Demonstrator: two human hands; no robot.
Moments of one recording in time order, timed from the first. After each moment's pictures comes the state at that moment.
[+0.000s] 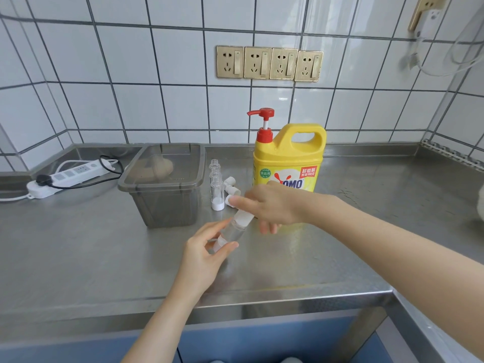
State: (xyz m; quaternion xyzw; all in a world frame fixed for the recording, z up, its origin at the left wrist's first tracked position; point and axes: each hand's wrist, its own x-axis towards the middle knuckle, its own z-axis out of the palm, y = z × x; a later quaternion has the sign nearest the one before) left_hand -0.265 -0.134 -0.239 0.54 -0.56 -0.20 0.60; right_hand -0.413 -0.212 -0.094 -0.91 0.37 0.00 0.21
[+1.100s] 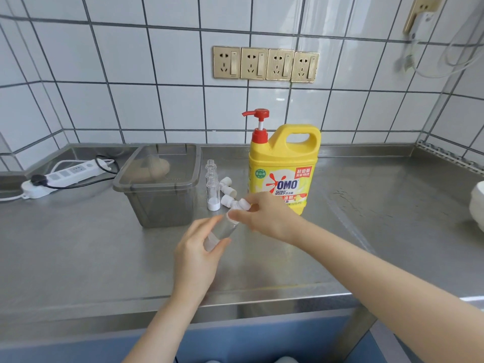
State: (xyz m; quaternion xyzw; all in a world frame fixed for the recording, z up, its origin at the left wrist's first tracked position) left_hand -0.275 -0.133 -0.235 0.61 -0.54 -0.04 0.57; right_hand -0.415 -0.208 -0.134 -0.83 0.42 -0.19 0.32
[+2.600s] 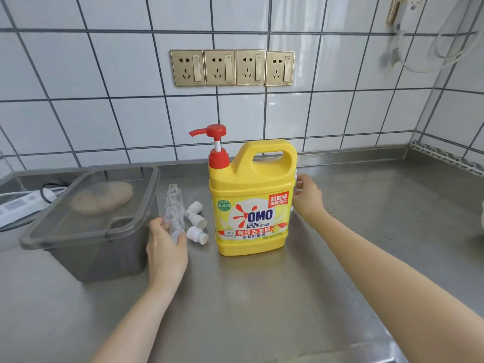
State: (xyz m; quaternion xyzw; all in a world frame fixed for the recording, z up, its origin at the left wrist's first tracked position) left_hand -0.259 -0.260 -0.227 0.78 -0.36 -0.09 0.51; right_hand -0.500 -0.432 -0.191 -0.63 0.58 -0.44 0.29
